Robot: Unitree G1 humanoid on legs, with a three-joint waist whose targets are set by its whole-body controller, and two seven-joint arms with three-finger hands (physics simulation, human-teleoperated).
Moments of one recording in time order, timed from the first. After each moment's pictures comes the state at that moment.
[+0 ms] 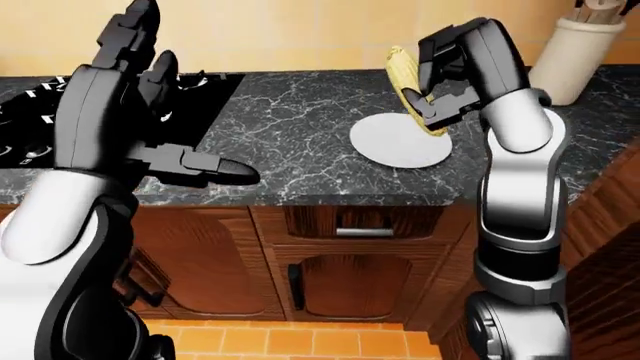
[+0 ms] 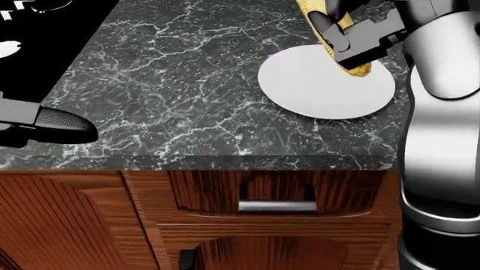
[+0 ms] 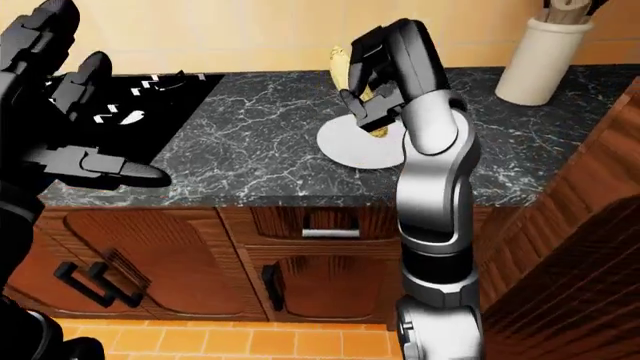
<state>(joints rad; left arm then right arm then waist) -0.66 0.41 0.30 -0.83 -0.24 1.19 -0.08 -0.88 -0.23 -0.06 -0.22 -0.64 0.68 0.42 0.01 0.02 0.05</state>
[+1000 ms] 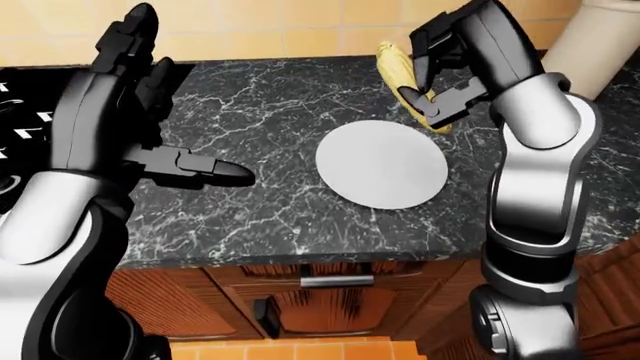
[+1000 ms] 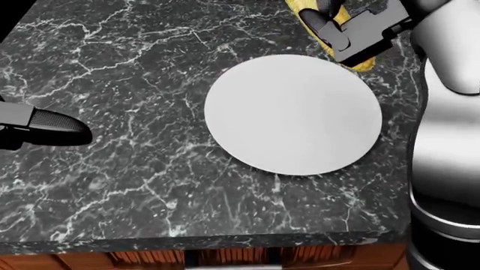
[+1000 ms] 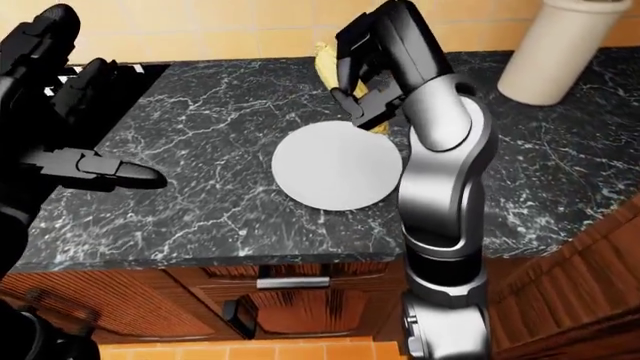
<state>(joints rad) -0.65 0.43 0.32 -0.82 -0.28 1.22 -0.07 -0.92 -0.27 -0.03 -0.31 -0.69 0.70 0.59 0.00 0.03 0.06</state>
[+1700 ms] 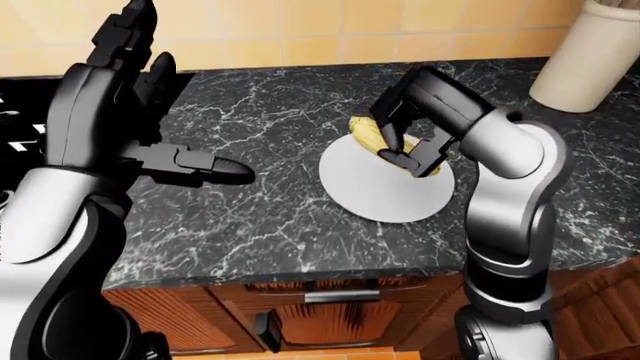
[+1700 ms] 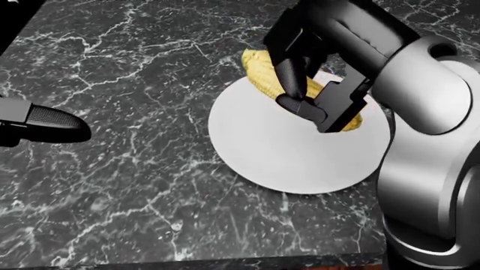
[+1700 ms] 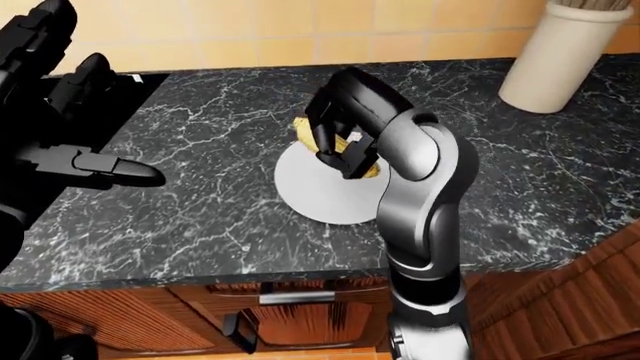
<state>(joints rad) -0.67 0.44 0.33 -0.83 -0.32 1.23 -0.05 -0.82 -0.18 0.00 -0.35 -0.95 0.54 1.00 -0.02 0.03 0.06</state>
